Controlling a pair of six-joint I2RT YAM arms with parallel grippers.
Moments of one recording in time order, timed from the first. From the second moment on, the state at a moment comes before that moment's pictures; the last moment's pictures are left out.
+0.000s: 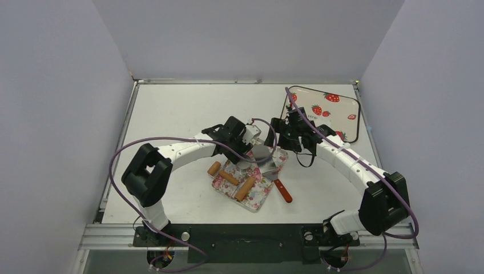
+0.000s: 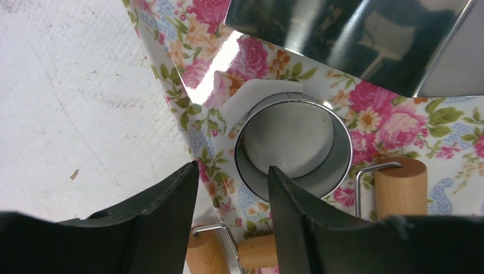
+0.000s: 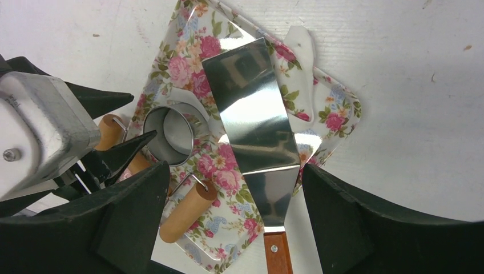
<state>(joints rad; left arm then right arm) -0.73 1.76 1.21 -0.47 0.03 0.12 0.48 1.40 1.07 -0.55 -0.07 0.57</state>
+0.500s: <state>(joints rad) -0.76 1.79 1.18 -0.38 -0.01 0.15 0.48 1.40 1.06 -0.55 -0.07 0.59</state>
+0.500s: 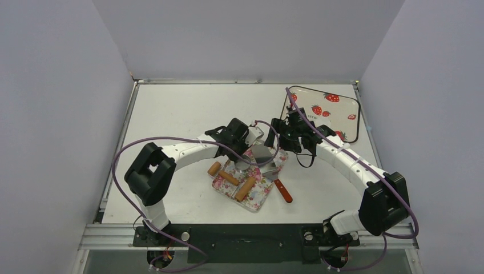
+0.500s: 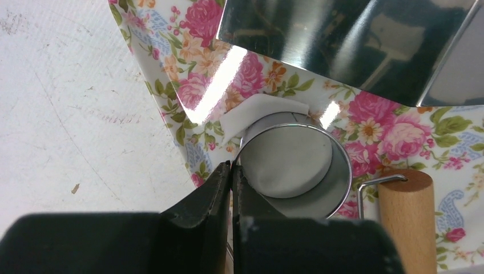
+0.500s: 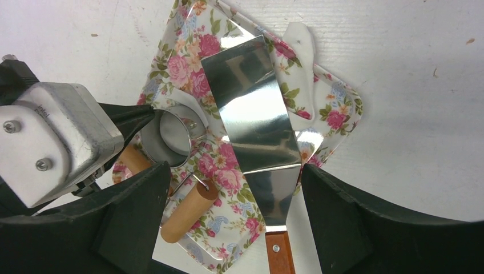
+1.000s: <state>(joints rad) -0.72 1.66 1.26 -0.53 0.05 0.18 0.65 1.30 0.95 -0.77 -0.02 0.52</state>
